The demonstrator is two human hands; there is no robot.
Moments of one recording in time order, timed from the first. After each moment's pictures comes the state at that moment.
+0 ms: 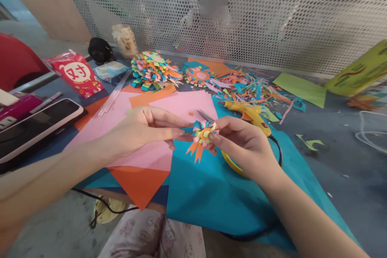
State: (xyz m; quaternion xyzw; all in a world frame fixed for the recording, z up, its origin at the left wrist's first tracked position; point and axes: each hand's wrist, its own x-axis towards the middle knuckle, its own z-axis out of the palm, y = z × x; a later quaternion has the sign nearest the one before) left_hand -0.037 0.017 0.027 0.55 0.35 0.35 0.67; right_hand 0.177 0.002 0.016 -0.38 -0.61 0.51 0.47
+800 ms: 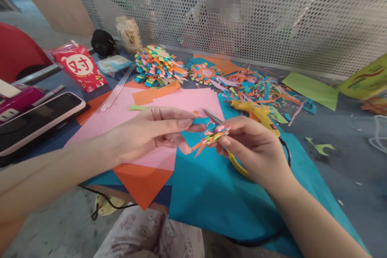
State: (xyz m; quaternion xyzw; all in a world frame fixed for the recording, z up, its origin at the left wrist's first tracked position) left_hand -0.030 0.015 0.029 0.45 0.30 0.36 0.76; right_hand 0.183 0.002 0.005 -0.33 -0.66 0.46 0.50
